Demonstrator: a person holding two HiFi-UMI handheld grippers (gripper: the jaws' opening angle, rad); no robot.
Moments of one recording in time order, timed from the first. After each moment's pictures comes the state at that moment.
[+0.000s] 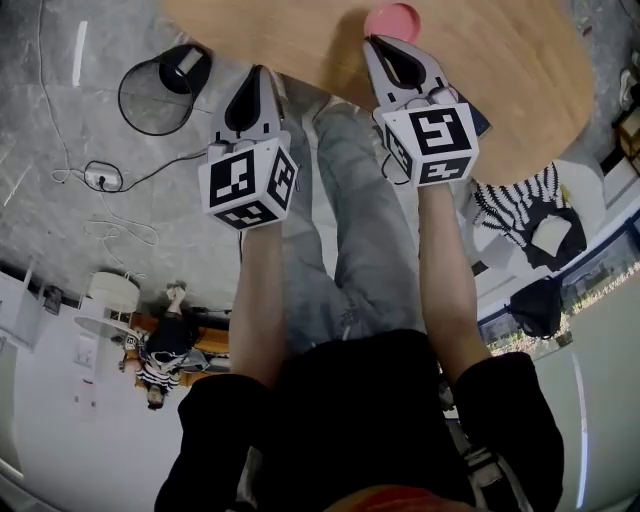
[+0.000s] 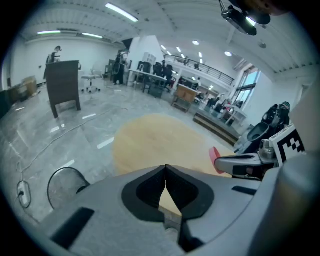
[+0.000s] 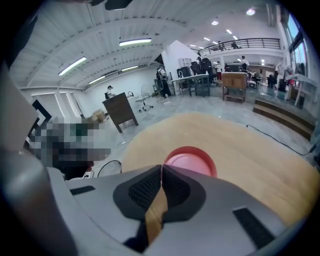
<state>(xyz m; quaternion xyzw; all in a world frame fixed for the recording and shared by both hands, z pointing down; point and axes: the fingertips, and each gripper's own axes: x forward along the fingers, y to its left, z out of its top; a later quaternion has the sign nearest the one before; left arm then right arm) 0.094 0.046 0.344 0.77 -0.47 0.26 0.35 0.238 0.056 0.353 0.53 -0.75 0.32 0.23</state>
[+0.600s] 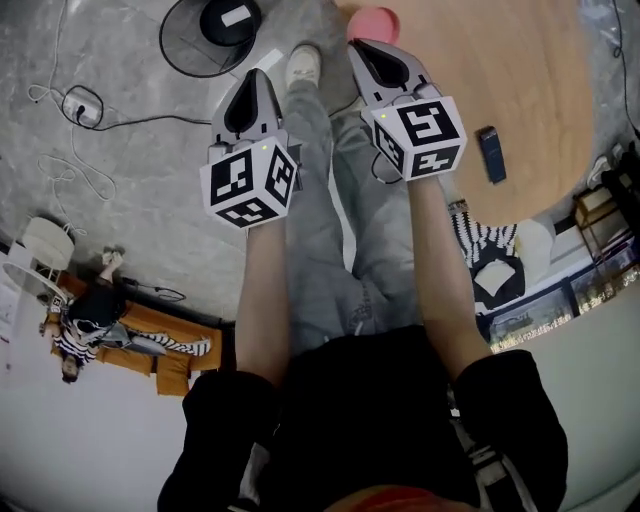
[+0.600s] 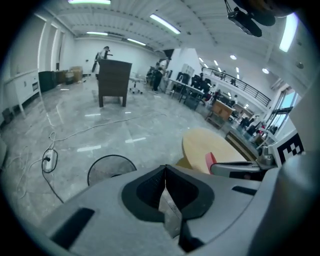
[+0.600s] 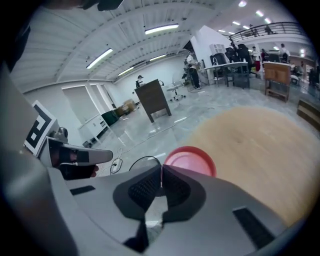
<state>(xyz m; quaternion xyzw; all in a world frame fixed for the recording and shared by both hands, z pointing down) -0.114 0.062 0.355 0.65 -0.62 0.19 0.40 0.014 0.026 0.374 0.37 -0.83 0.32 0.26</state>
